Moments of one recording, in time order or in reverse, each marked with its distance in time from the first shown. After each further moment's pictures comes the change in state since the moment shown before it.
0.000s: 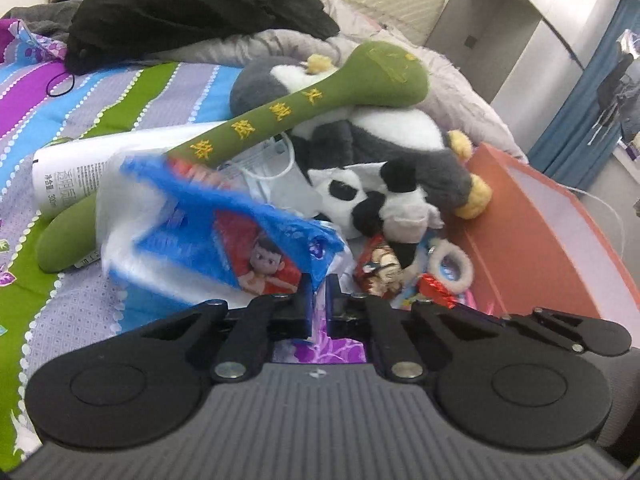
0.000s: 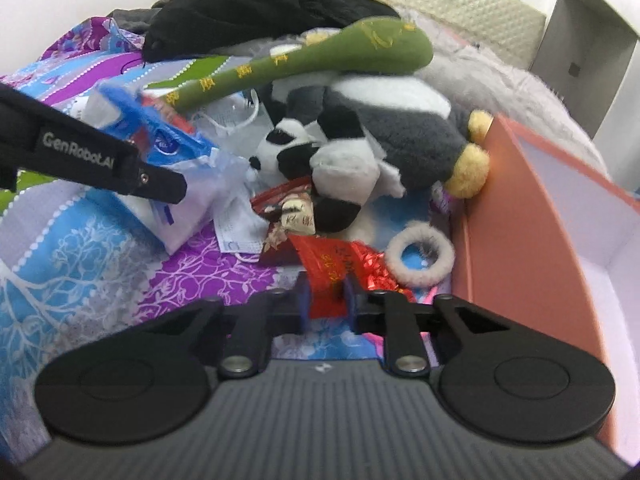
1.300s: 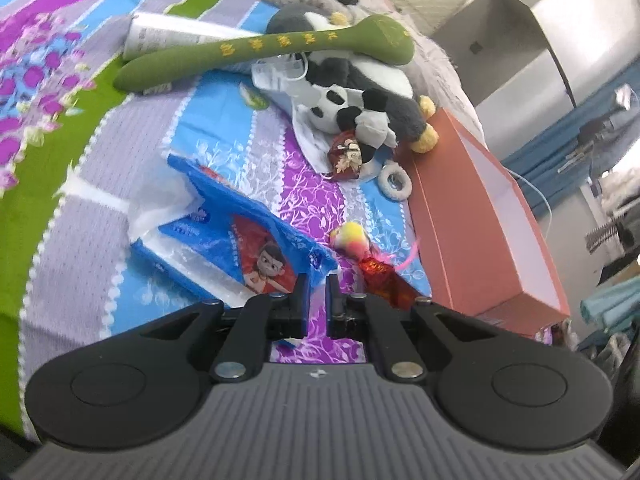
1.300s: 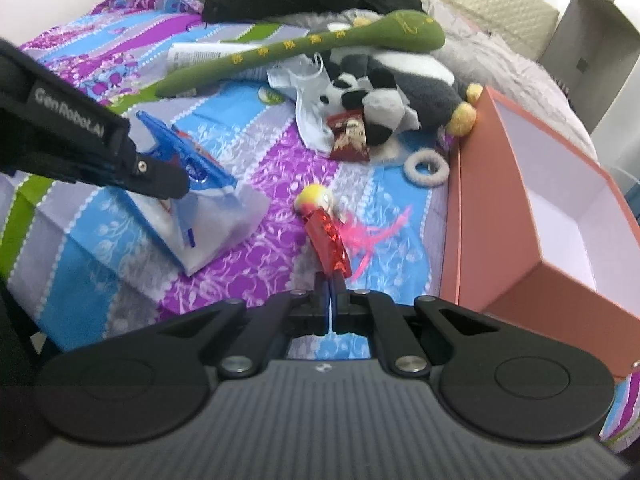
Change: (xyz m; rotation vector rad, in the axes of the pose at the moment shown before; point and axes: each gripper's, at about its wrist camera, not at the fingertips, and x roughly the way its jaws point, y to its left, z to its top) left arm -0.116 0.017 -0.089 -0.265 0.133 -0.120; right arm -0.121 0.041 -0.055 -0.041 0.135 0.034
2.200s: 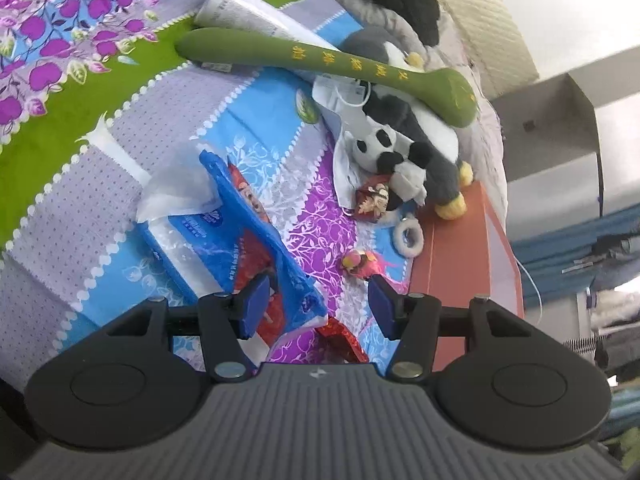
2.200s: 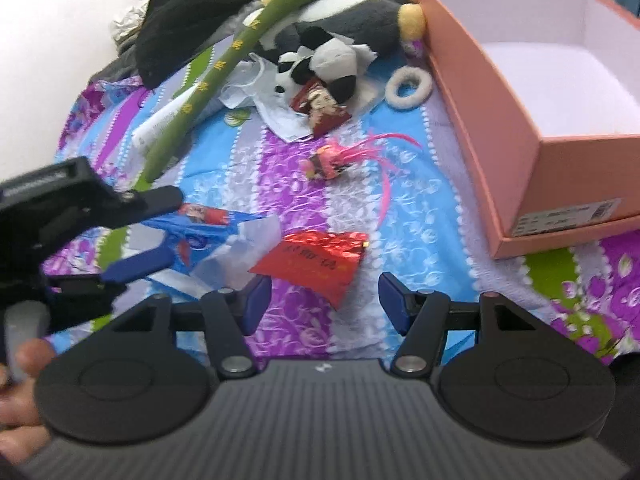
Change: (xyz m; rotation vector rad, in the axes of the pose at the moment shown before) left arm 0.004 0.012 0.021 -0.352 -0.044 0.030; right arm 0.008 -0.045 0.005 0.546 0.093 0.225
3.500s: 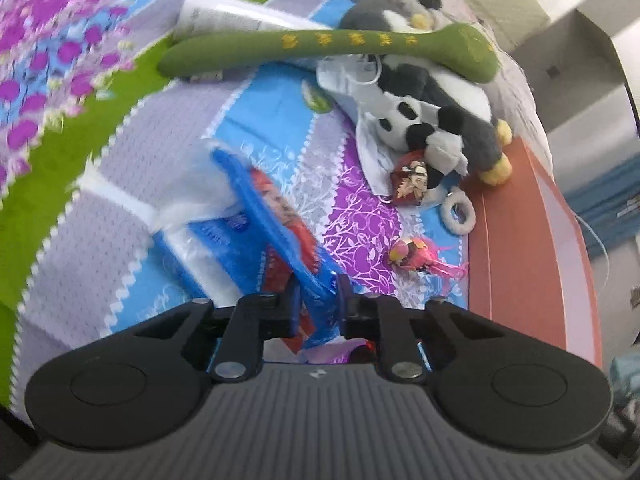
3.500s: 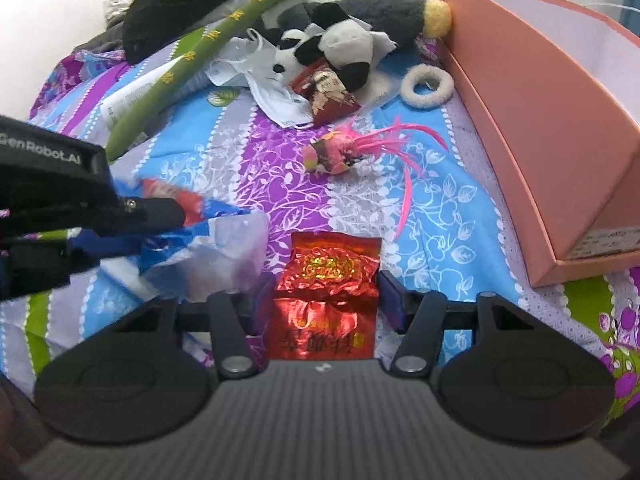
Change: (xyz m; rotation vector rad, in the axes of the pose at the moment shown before) left arm 0.034 -0.016 -0.001 0.230 0.014 0.164; right arm 0.060 0.017 -0.008 -0.112 -0.064 -0.125
